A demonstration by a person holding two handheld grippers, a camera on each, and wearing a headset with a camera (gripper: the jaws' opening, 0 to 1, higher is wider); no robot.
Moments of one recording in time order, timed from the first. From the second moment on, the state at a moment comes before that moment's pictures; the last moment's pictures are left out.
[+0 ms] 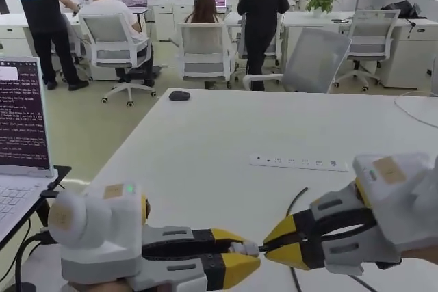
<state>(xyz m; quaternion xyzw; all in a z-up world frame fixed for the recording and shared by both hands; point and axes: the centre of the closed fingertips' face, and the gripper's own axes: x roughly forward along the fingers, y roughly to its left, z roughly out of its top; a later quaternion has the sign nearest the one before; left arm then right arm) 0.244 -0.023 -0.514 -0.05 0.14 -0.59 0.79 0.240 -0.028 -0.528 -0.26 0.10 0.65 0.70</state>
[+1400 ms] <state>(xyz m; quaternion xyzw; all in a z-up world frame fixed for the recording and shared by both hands) 0.240 -0.019 -0.516 -0.07 0.15 -0.60 0.78 0.244 -0.096 -0.554 -0.21 0.17 0.59 0.76</state>
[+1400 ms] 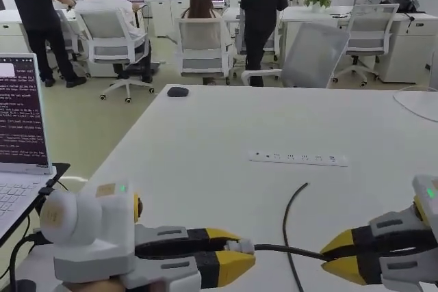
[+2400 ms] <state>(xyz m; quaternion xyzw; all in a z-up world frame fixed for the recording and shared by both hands) 0.233 -0.031 -0.519 -0.06 0.15 -0.61 0.77 0.229 -0.034 -0.534 -0.22 0.11 0.66 0.71</state>
